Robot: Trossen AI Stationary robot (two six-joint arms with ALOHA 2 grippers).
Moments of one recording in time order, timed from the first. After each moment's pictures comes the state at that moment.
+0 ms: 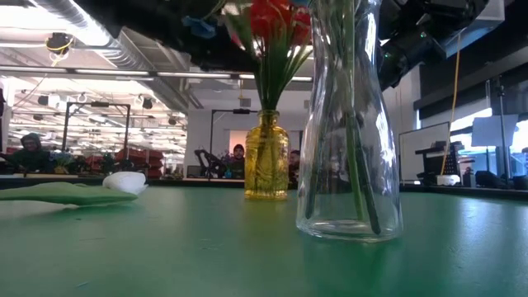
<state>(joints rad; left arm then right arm) -0.01 1.37 0.74 0.30 -0.27 0.12 -0.09 1.41 0.74 0.06 -0.10 0.29</state>
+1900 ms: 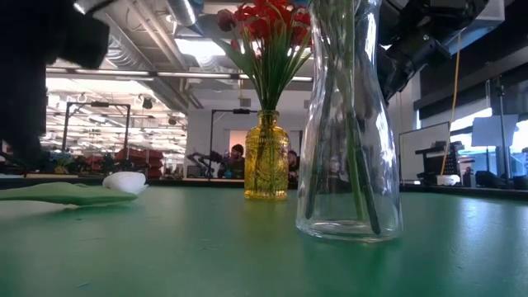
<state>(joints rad) -0.64 1.44 0.82 -0.60 -0.26 -1.47 -0.09 1.41 0.74 -0.05 -0.11 0.26</state>
